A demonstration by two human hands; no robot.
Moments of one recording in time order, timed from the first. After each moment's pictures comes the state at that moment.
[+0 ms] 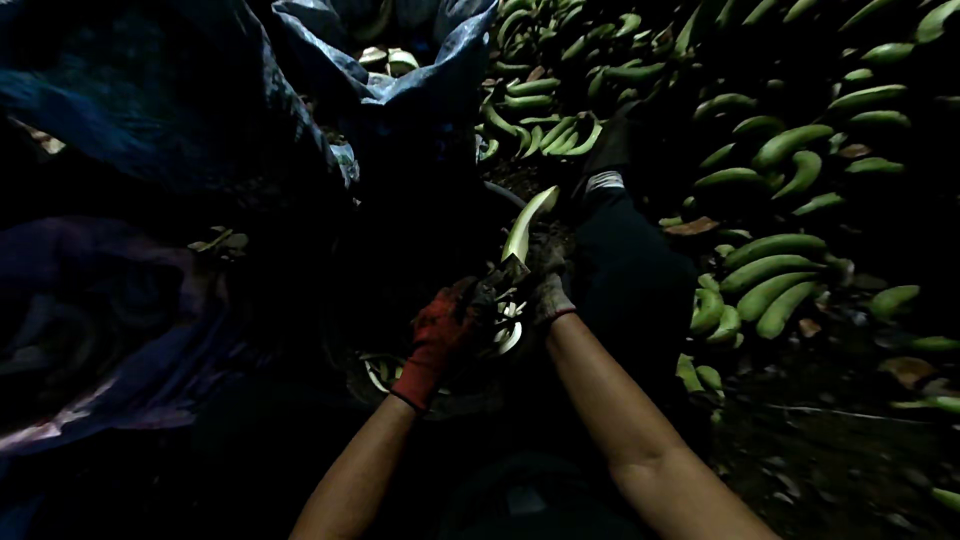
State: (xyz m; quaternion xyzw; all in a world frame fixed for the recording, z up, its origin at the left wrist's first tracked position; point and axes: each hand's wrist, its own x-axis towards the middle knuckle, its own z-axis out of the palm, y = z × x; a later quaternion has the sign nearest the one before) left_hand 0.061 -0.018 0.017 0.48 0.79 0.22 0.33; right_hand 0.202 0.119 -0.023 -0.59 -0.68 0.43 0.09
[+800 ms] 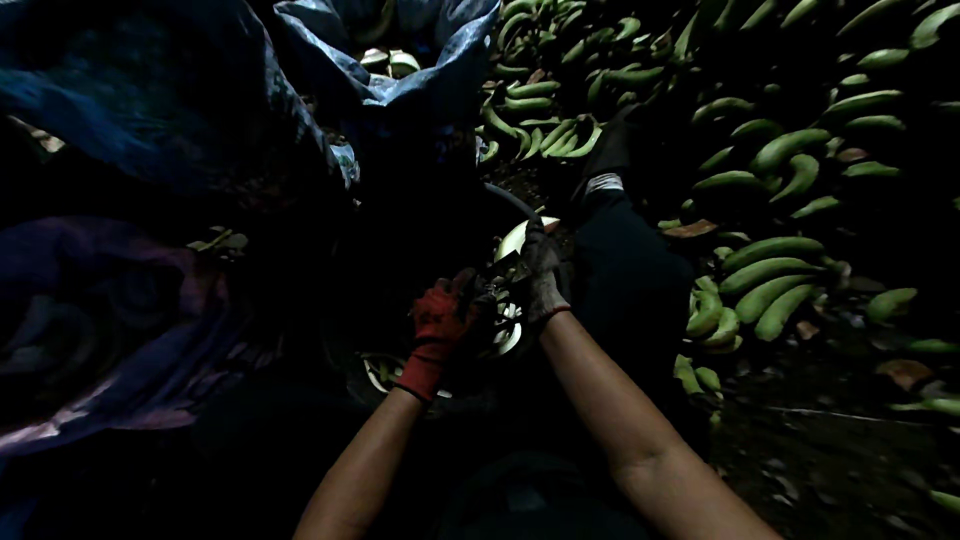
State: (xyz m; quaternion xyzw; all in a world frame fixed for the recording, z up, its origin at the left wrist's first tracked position) left_hand 0.059 -0.008 0.000 0.53 0.78 0.25 0.22; right_hand 0.186 0.111 -0.008 -0.63 -0.56 0.50 0.21
